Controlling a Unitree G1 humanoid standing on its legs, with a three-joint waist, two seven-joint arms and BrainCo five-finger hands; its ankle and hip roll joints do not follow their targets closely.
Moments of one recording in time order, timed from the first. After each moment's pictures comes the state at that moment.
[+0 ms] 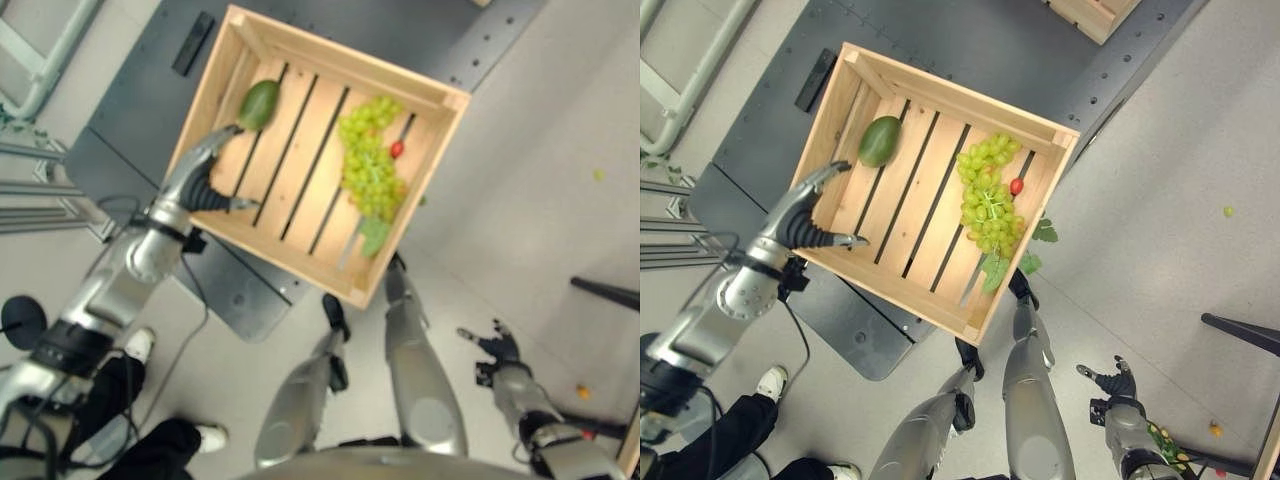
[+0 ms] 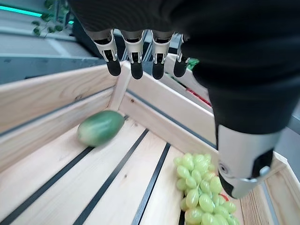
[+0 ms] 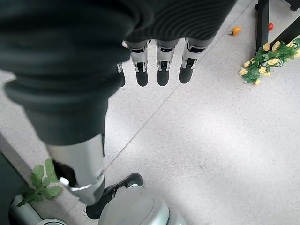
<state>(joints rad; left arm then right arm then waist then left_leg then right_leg) -0.46 0.93 -0.30 0.02 0.21 -0.15 0.22 -0.20 -0.37 0.11 1.11 0.32 -0.17 -0.27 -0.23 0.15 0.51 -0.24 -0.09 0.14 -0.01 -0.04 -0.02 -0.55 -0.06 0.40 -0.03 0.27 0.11</state>
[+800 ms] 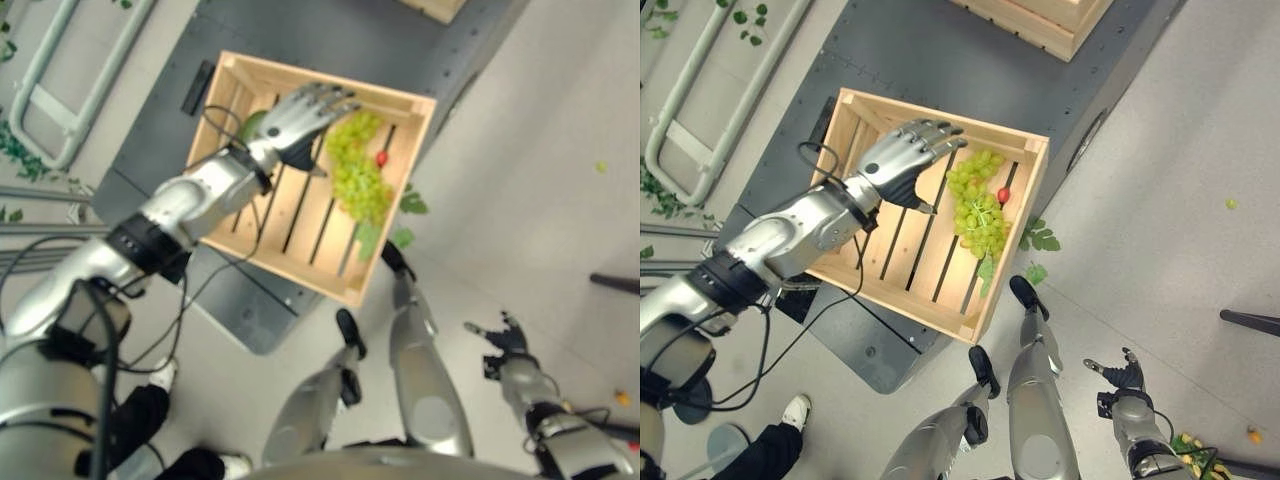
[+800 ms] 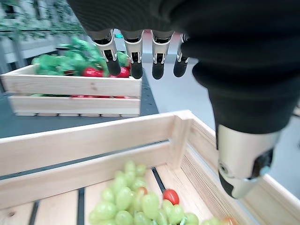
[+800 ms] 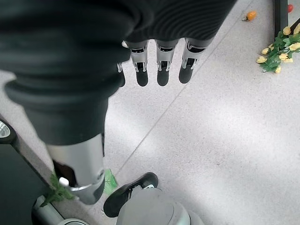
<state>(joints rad) -1.12 0.79 -0.92 0.32 0.58 -0.16 0.24 -0.24 -0.41 0.13 1.14 0.29 -0.17 -0.29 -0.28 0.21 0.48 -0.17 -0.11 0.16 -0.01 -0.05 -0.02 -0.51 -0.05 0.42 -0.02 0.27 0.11</state>
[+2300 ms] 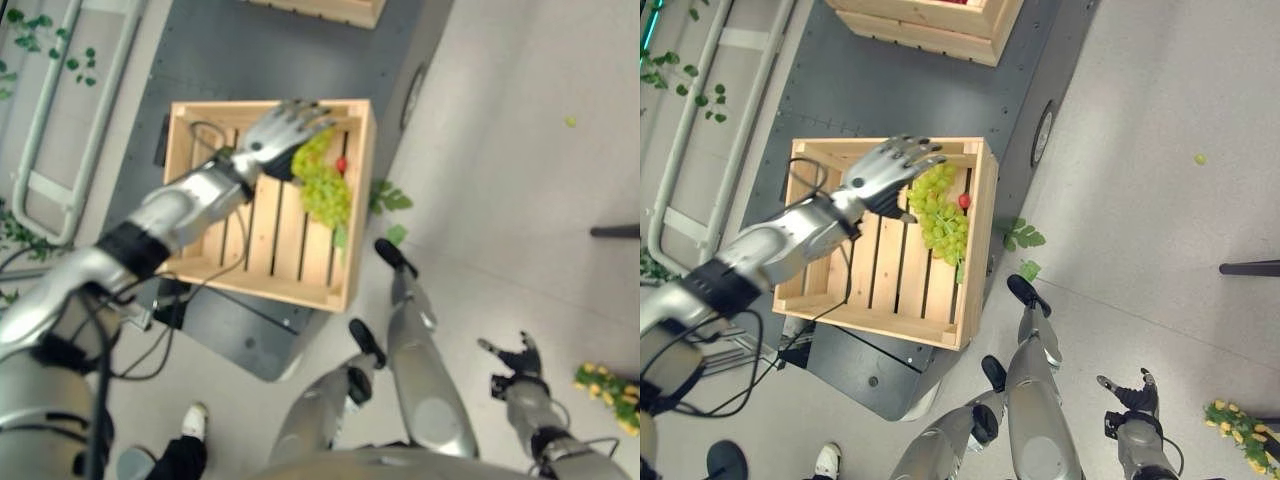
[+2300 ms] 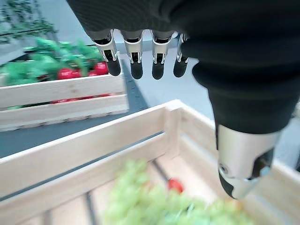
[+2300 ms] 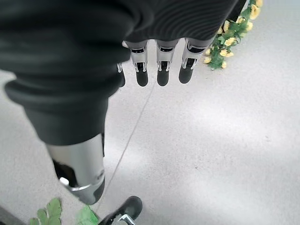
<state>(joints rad) -0.88 1.00 -0.78 0.25 0.59 -0.21 0.33 -0.13 -0.40 0.09 1.14 0.33 -0.24 -0.37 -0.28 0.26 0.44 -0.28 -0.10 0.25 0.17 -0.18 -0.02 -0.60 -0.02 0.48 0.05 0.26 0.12</state>
